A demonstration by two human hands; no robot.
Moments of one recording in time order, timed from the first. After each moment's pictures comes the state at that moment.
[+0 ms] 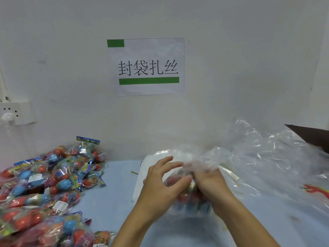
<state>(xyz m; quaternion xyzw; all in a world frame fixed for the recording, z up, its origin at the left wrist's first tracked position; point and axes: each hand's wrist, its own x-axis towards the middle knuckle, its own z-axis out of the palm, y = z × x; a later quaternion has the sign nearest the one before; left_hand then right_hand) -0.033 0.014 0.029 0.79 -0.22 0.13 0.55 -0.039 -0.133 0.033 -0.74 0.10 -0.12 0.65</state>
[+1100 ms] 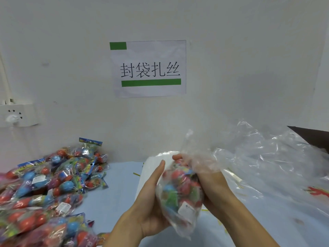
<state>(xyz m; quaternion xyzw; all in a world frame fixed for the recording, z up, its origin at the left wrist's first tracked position) -0.015 0.030 0.016 0.50 -0.11 -0.33 0.79 -0.048 -0.118 0.052 -0.60 -0.08 -0.12 0.79</state>
